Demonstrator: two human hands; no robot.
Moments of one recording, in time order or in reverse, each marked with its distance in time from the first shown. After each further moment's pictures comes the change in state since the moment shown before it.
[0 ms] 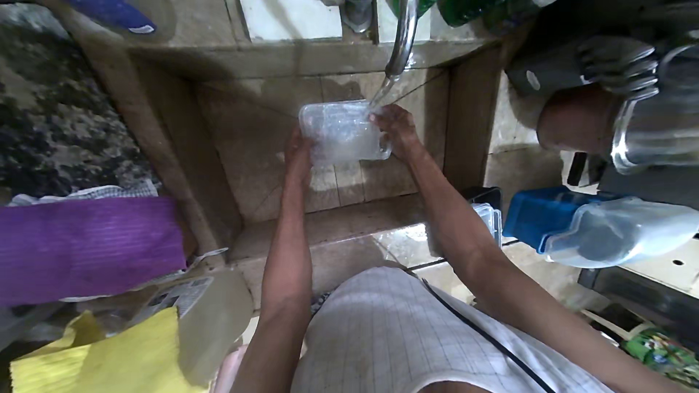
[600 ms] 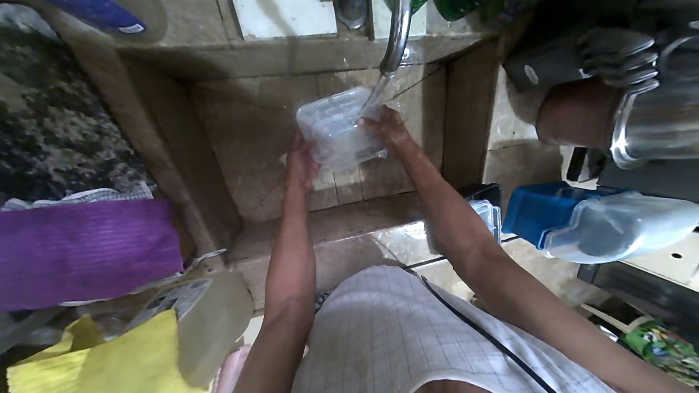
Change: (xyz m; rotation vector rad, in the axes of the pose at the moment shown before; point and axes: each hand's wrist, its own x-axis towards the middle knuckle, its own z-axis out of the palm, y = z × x) left_hand -0.009 -0.007 0.009 -0.390 -0.055 -0.138; right_hand -0.007 -0.009 0.010 -0.169 -0.092 0.046
